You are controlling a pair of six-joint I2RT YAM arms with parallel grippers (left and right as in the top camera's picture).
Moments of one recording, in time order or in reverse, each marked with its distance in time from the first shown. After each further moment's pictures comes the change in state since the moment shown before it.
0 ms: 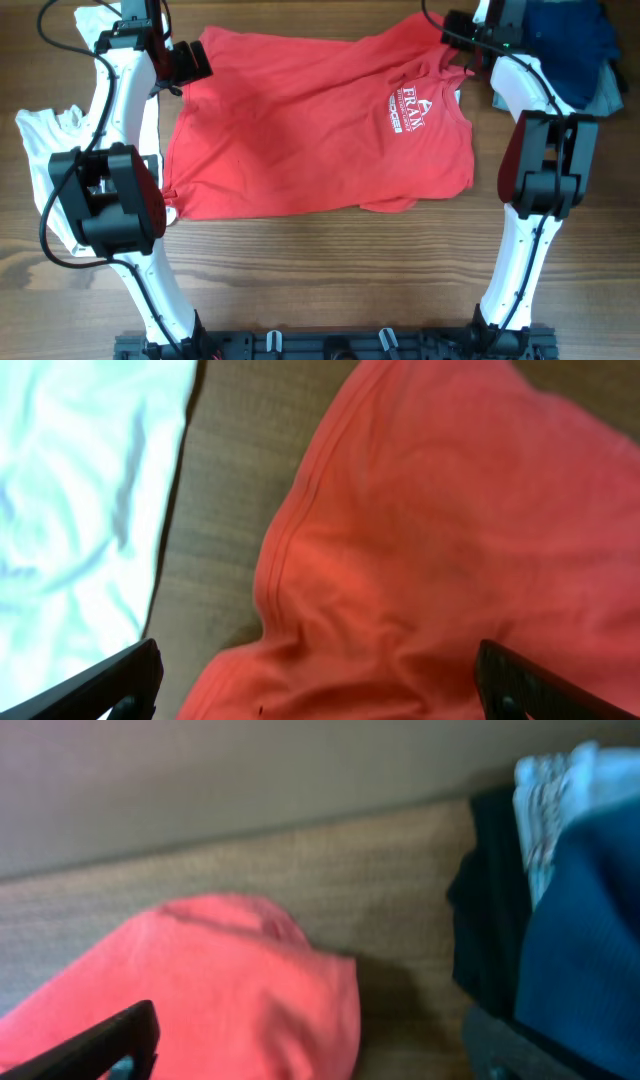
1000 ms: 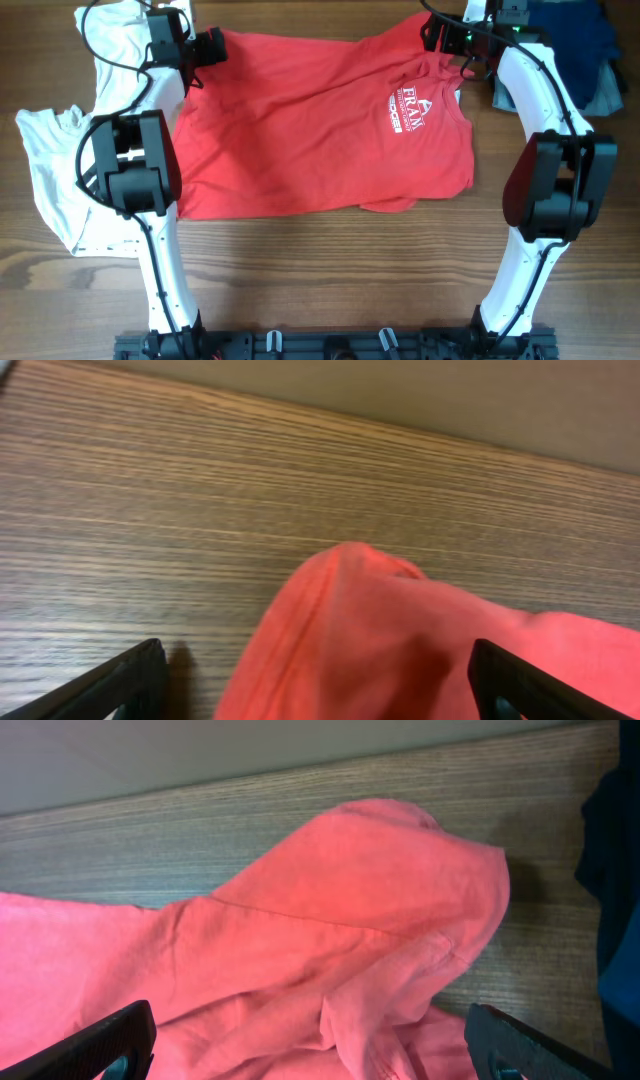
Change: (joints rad) left arm -0.015 0.343 -0.002 0.794 0.127 0.127; right arm 0.044 -0.198 0.000 -0.382 -0.177 0.000
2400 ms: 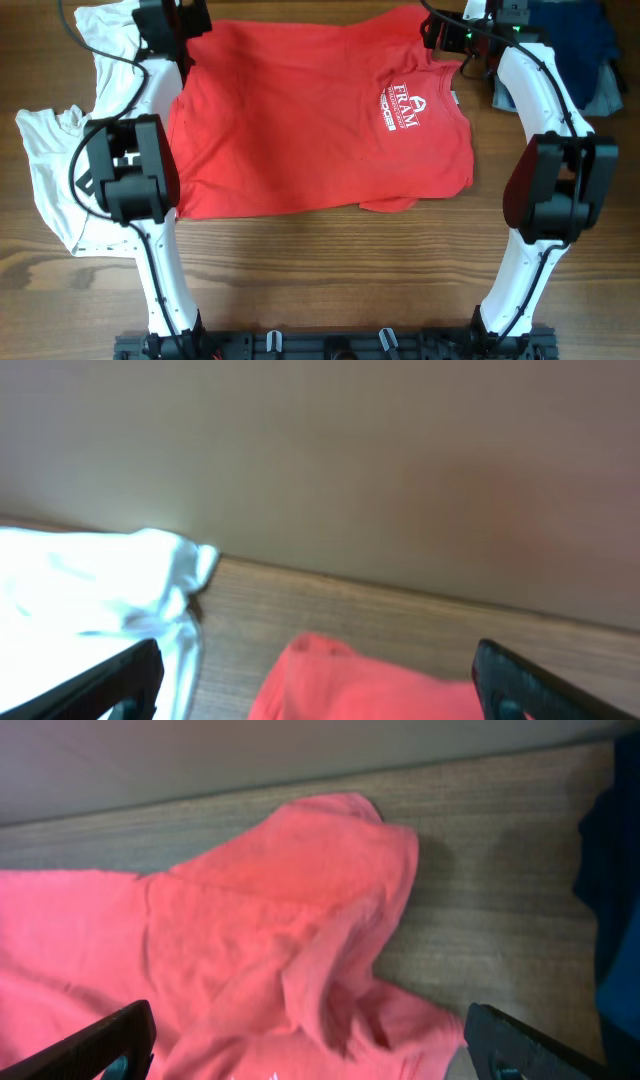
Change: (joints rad) left arm -0.010 -0.096 0.020 0.105 -0.266 0.061; right arm 0.005 -0.013 0.000 0.016 0.000 0.000
